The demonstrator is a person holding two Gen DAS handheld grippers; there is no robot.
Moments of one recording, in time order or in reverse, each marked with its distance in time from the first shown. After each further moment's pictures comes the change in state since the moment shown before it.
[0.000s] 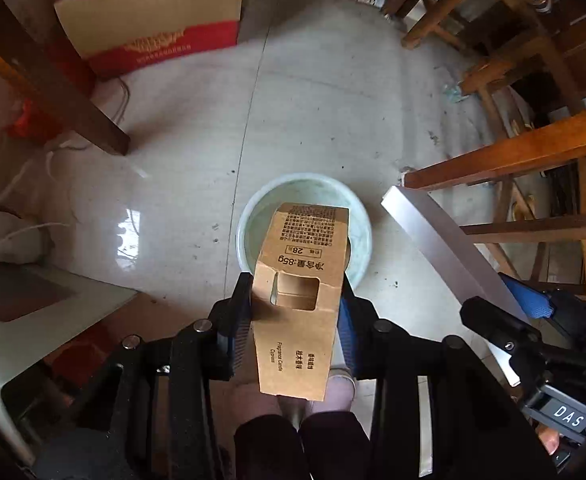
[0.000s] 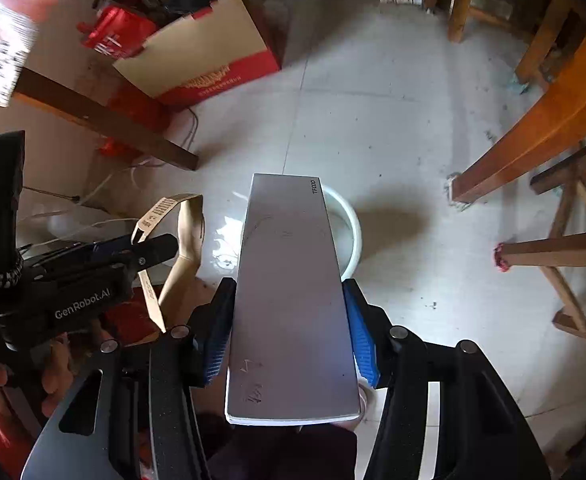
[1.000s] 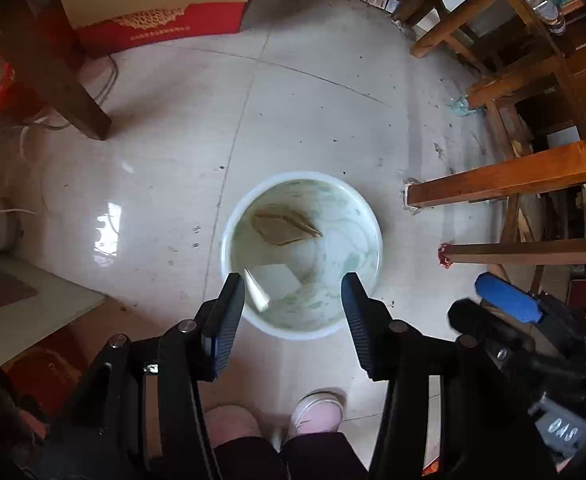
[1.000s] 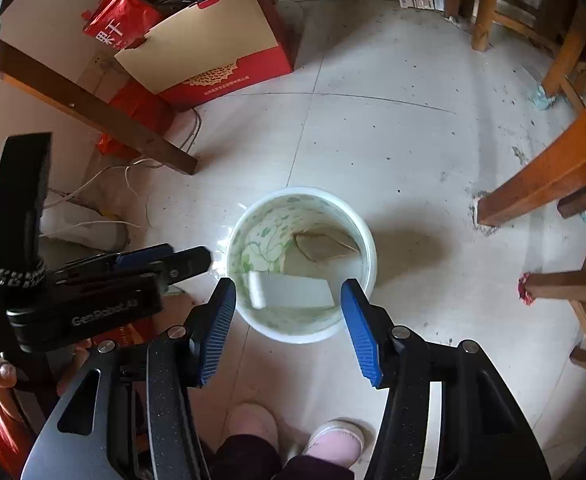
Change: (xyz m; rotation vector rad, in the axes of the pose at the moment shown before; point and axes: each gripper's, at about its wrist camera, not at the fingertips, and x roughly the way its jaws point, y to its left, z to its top) left arm 0.045 0.013 -0.002 -0.055 -0.044 -0.055; right arm 0.050 -0.005 0.008 -0.054 -0.062 0.034
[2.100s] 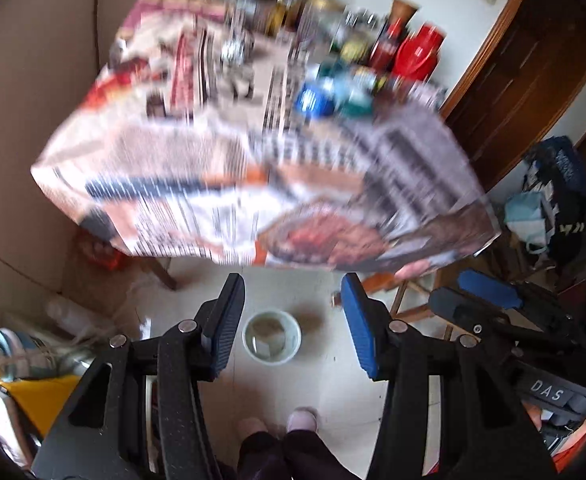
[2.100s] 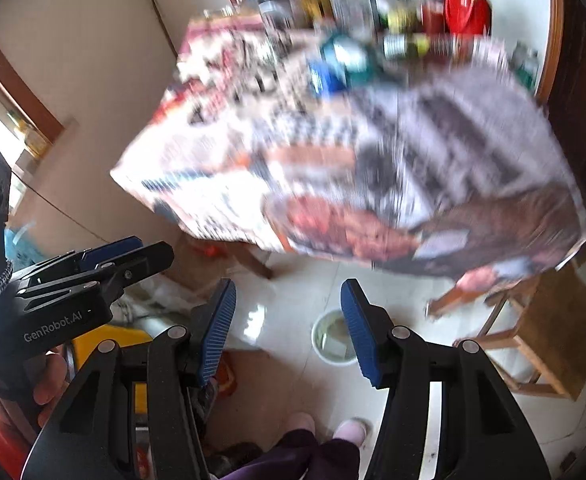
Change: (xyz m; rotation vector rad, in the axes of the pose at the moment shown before) left arm -0.534 -0.125 0.009 0.145 -0.401 -0.003; right arm -0.432 0.173 0.059 -0.086 -0.322 0.002
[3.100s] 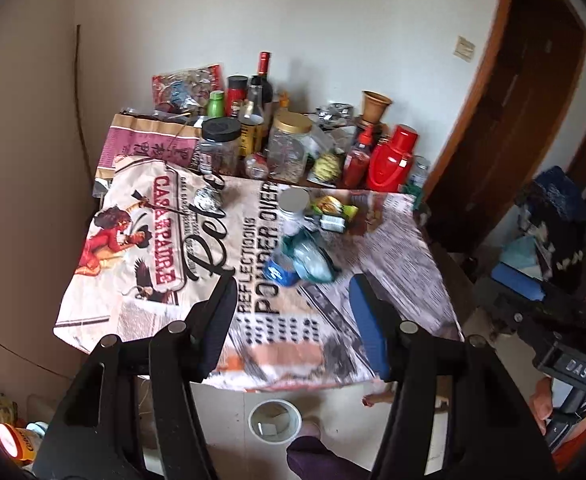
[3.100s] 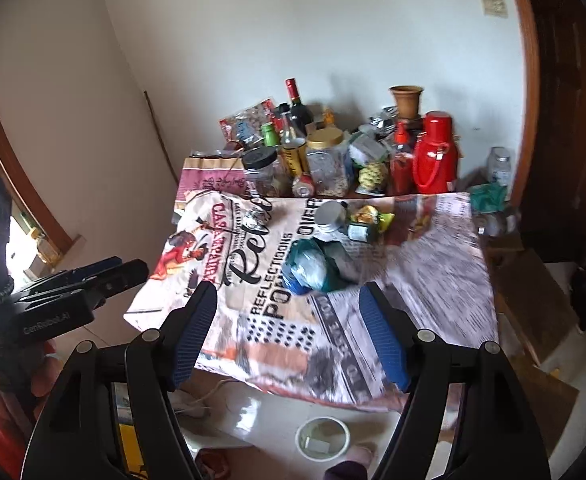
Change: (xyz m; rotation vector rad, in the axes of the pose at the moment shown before) left arm -0.049 -0.060 0.186 0.072 -0.211 0.037; right arm -0.103 -0.046 0.155 0.003 -0.306 0.006
